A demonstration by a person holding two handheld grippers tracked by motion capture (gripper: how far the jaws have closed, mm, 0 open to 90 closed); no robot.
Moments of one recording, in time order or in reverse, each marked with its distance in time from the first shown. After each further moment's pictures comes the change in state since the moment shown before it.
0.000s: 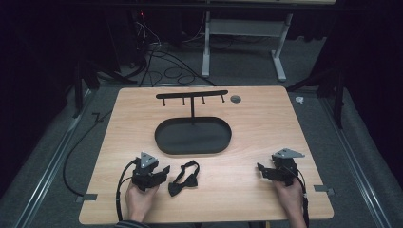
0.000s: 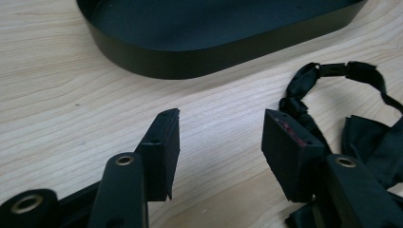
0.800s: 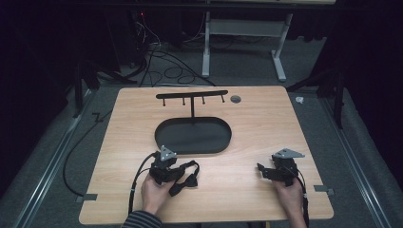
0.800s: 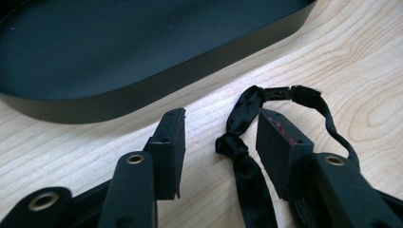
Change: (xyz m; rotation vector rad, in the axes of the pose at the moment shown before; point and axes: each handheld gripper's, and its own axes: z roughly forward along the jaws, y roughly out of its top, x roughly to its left) left arm -0.030 0.026 0.033 0.056 -0.096 0.069; right arm 0.000 0.000 0.000 0.000 0.000 0.001
